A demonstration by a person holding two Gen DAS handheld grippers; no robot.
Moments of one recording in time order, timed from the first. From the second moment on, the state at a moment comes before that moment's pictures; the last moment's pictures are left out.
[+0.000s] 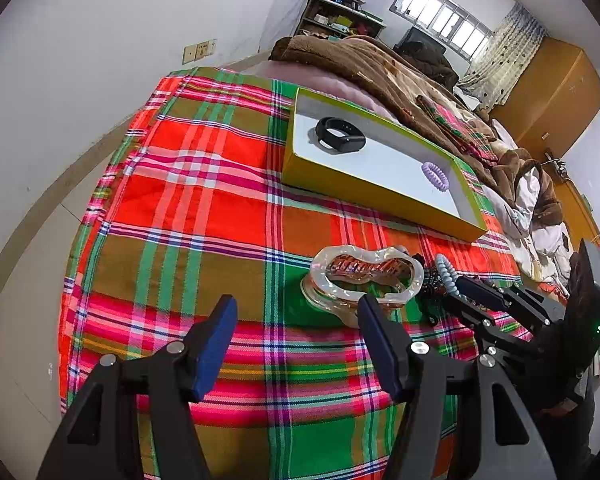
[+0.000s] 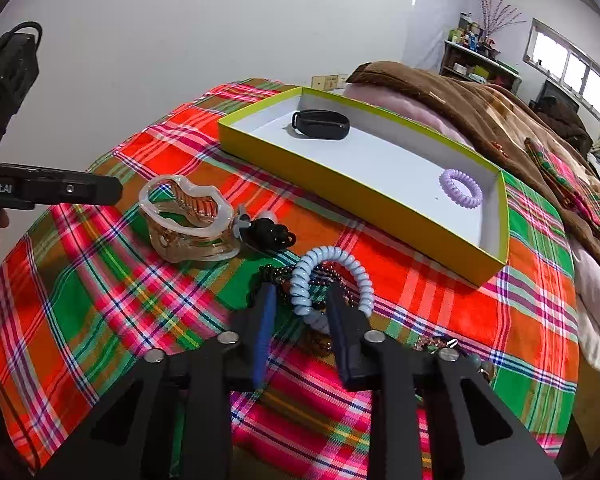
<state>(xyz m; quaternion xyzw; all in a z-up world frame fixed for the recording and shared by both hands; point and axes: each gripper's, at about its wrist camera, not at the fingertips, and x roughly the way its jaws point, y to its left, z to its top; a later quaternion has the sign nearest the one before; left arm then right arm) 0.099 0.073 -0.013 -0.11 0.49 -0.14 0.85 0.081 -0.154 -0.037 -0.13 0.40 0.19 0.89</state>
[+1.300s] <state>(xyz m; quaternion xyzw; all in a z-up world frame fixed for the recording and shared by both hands) 0.126 0.026 -0.021 0.02 0.54 -0.17 0.82 0.072 -0.179 -0.008 -0.08 0.36 0.18 0.91</state>
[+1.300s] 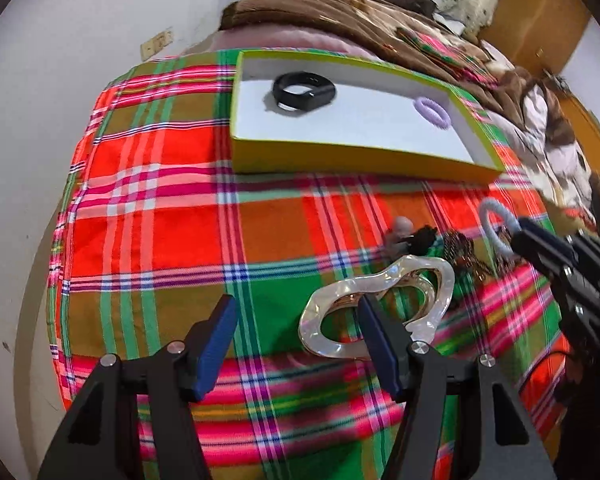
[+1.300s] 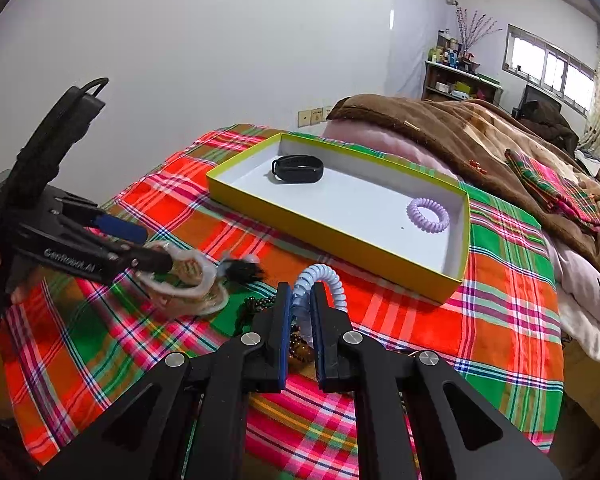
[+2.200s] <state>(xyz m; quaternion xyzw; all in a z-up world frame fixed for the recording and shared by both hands) 0.110 0.011 -0.012 0.01 0.53 -0.23 0.82 0.067 -0.186 -0.005 -0.07 0.35 0.18 0.92</state>
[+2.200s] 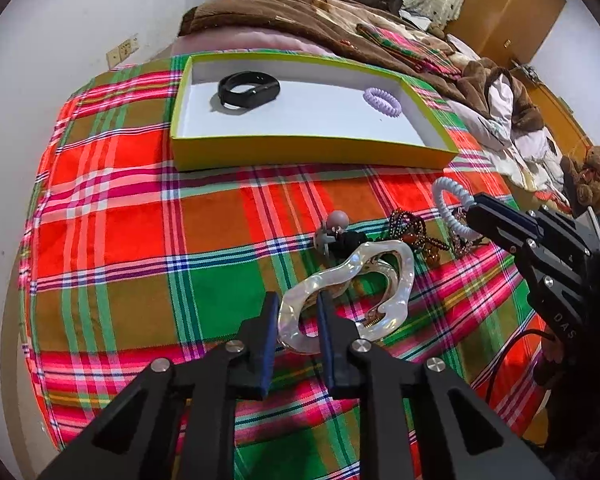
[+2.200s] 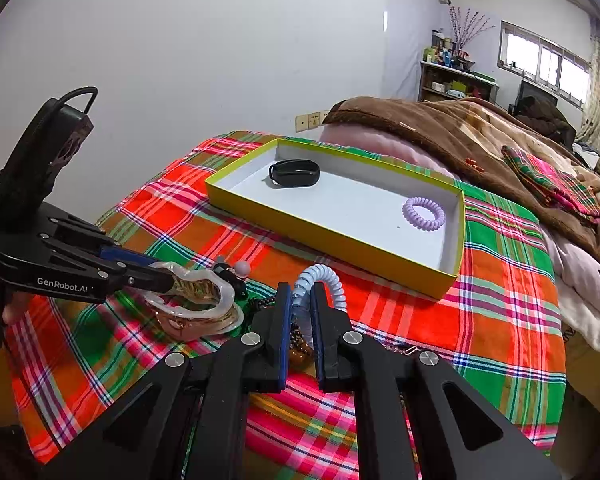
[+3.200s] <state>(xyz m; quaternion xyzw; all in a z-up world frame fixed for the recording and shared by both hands) 0.079 0.009 0.033 -0.01 0.45 -0.21 0.87 0.051 -0.186 0.014 -0.07 0.32 0.18 0.93</state>
